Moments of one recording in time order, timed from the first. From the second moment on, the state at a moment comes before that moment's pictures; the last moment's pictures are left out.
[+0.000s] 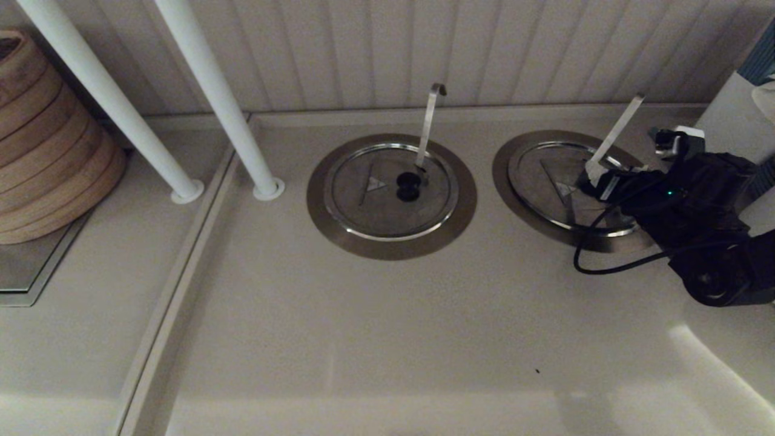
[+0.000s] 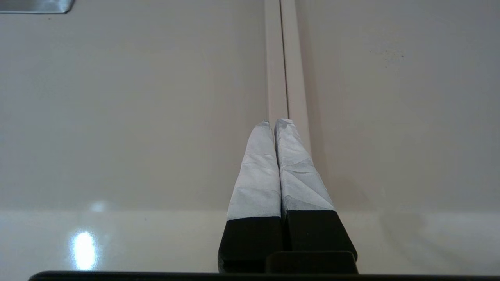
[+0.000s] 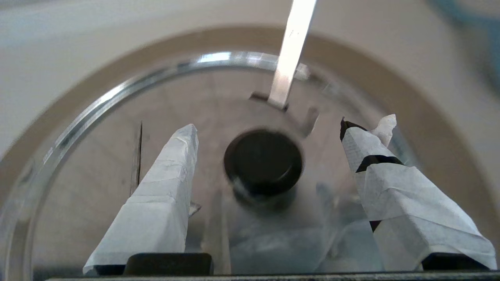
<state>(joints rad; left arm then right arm) 0.00 0.00 0.00 0.00 0.00 -0.01 -0.03 1.97 -0.97 -1.15 -0.12 0.10</state>
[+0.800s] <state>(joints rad) 0.00 0.00 0.00 0.00 0.00 -0.01 -0.03 1.98 -0.98 -1.07 -0.11 0.13</state>
